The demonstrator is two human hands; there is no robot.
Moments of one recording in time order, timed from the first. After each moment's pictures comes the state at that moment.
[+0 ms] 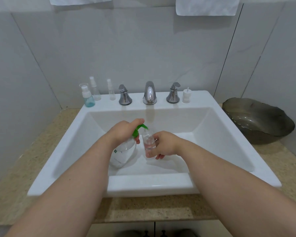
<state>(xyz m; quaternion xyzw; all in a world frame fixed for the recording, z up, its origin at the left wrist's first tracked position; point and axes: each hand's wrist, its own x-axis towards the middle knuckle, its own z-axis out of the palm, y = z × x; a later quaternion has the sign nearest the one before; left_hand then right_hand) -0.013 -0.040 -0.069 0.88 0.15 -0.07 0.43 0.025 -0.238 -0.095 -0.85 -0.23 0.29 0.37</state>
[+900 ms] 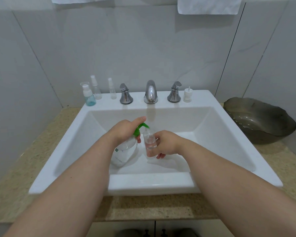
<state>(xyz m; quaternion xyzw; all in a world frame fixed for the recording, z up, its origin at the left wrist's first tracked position) -0.015 -0.044 -0.068 0.88 0.14 -0.07 0.45 0.027 -0.238 -0.096 -0.85 -0.23 0.29 0.37</state>
